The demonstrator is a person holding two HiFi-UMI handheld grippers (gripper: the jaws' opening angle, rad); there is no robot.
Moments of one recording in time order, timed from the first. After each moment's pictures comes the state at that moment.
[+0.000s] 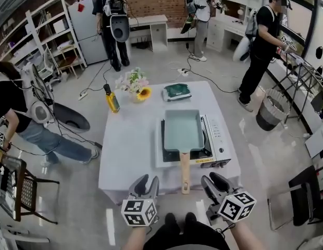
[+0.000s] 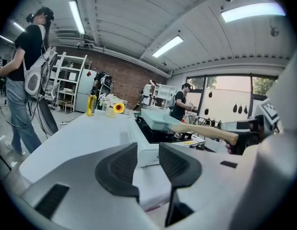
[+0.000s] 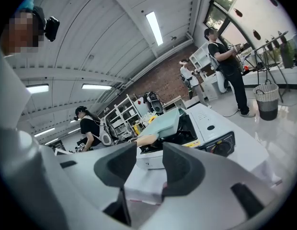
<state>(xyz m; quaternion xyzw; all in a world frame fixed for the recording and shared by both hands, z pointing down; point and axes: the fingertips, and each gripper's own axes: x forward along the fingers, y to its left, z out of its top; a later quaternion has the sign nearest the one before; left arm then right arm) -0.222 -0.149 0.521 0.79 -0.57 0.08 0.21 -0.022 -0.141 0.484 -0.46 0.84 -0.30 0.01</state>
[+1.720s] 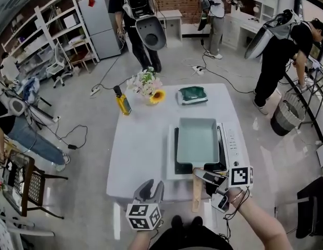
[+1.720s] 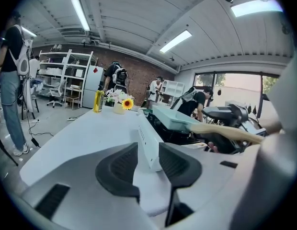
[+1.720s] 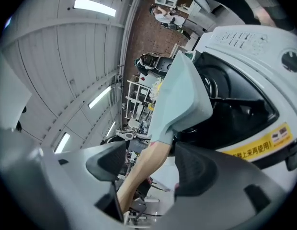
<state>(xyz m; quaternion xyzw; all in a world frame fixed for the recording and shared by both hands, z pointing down) -0.246 -0.186 0.540 0.76 -0.59 0.10 0.24 -0.103 -0.237 0.511 -0.20 0.80 -0.56 0.02</state>
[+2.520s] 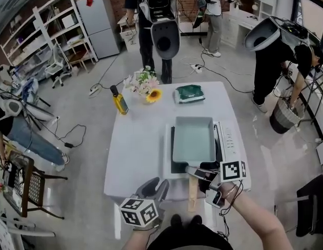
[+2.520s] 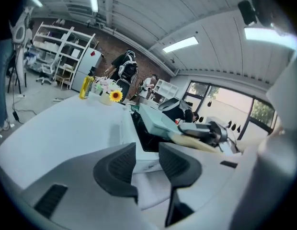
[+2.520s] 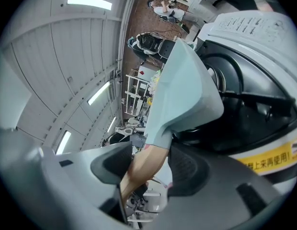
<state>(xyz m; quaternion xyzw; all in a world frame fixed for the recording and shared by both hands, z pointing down) -0.210 -0.190 0.524 0.79 -0.51 0.04 0.33 -0.119 -0.242 0.521 -0.18 0.79 -0.59 0.00</state>
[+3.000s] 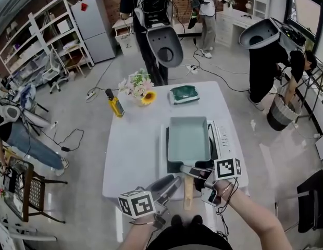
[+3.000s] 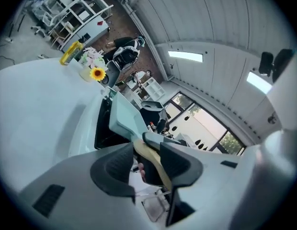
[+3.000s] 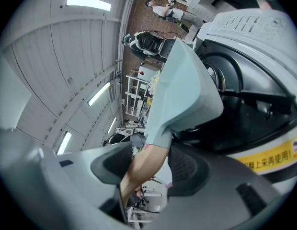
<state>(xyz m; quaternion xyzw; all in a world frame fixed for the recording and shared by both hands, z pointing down) -0.143 -0.193 0.485 0.81 -0.36 -0.05 0.46 -0.118 -0.240 0.521 -0.18 0.79 -0.59 0.00</state>
